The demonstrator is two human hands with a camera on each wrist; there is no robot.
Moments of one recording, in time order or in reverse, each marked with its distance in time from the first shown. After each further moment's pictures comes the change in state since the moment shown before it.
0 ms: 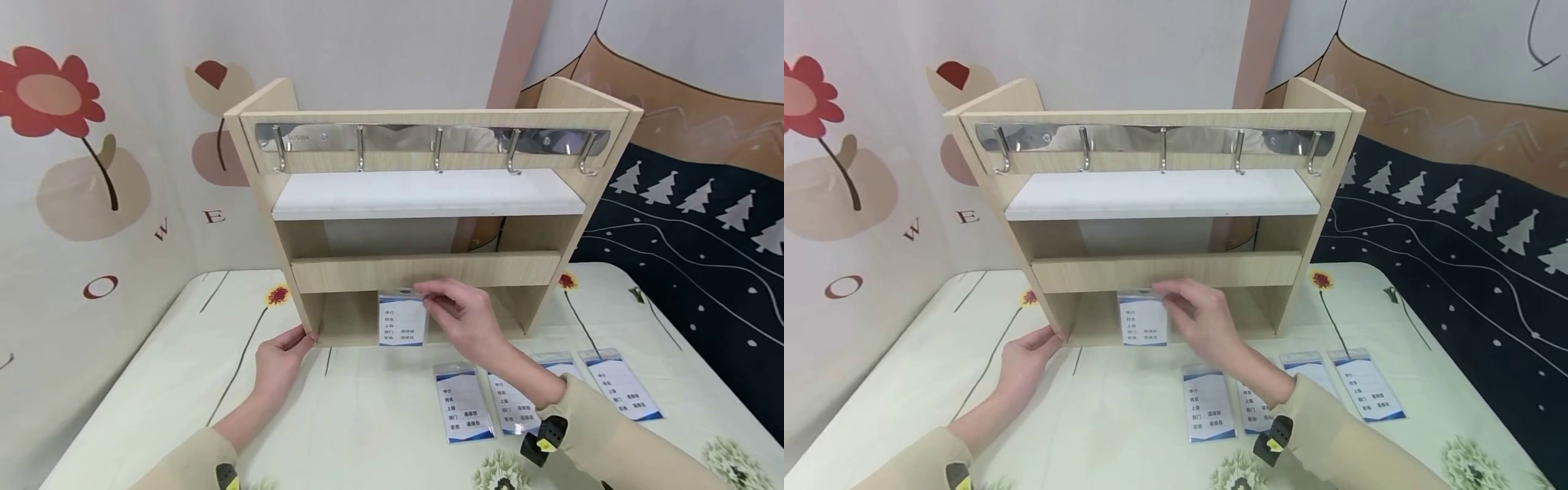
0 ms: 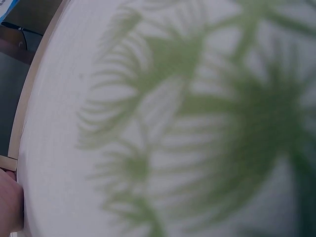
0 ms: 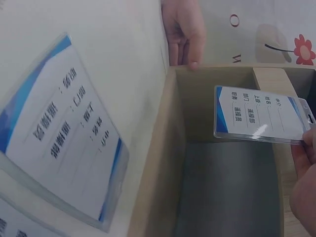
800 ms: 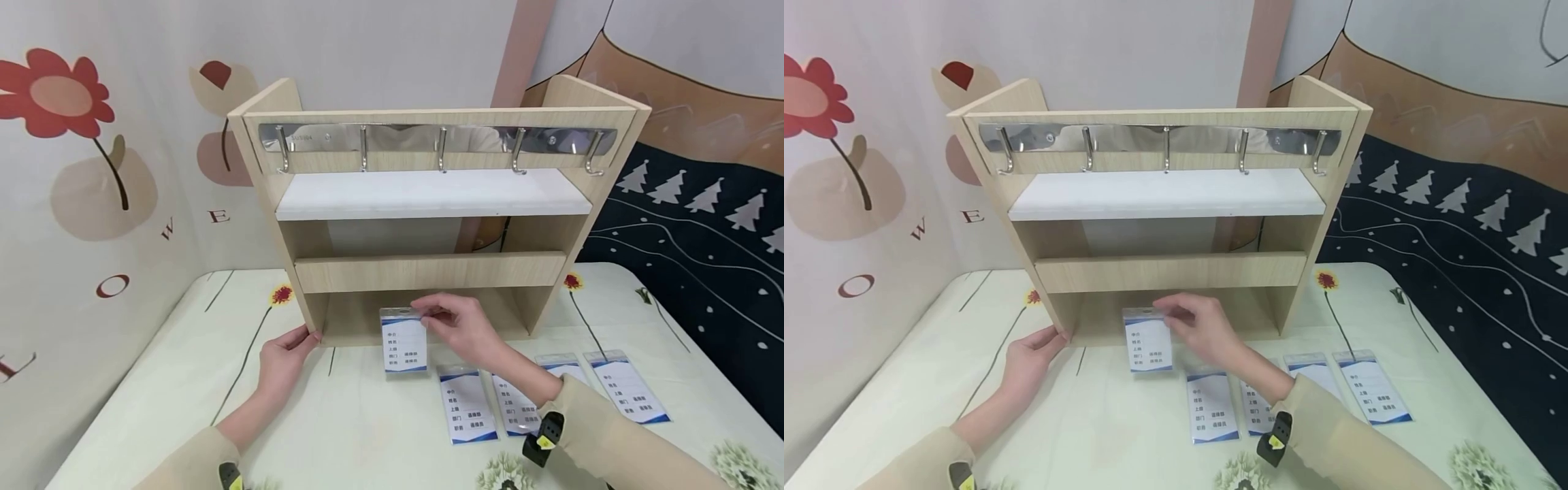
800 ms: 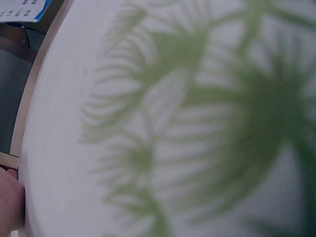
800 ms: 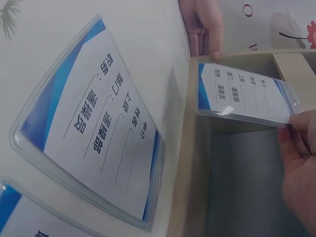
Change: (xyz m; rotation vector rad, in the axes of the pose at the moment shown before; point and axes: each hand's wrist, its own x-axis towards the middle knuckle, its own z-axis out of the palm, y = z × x) left_hand 0.000 -0.001 -0.002 0.028 -0.006 -0.015; right_hand -0.015 0.016 0.006 0.073 -0.213 0.317
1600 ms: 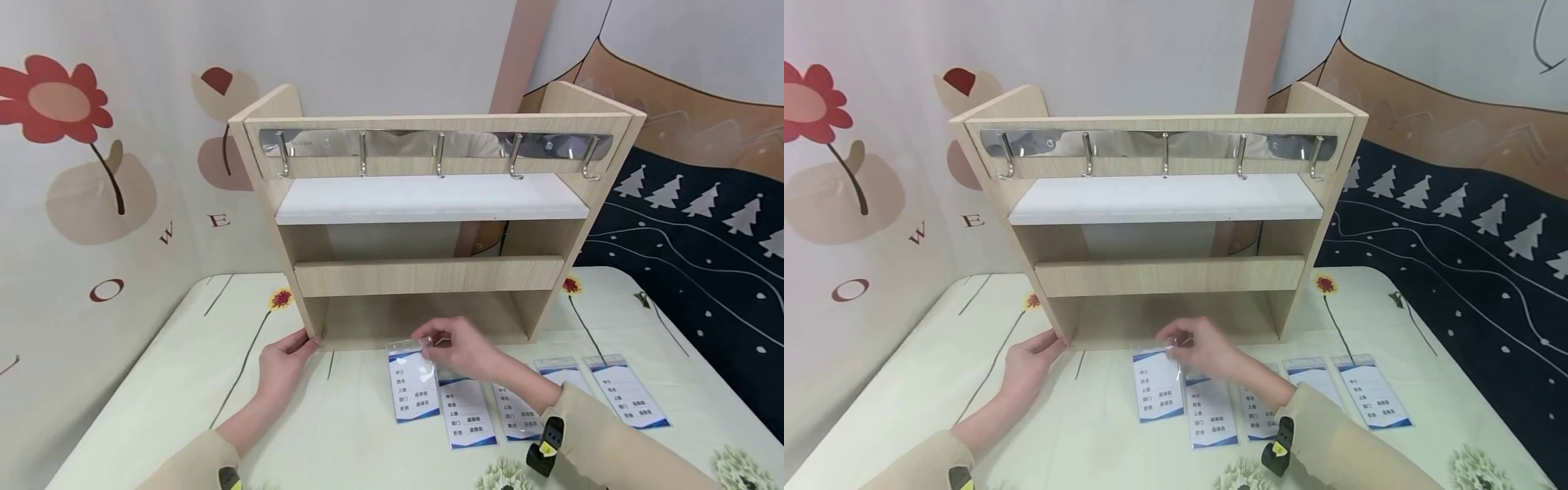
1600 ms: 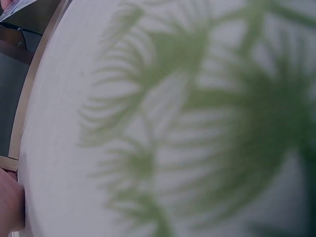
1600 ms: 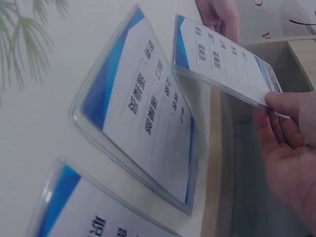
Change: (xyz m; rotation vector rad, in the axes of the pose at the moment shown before) left_hand -0.001 0.001 0.002 0.014 0.002 0.030; right_hand -0.014 0.018 0.001 0.036 -0.259 0.226
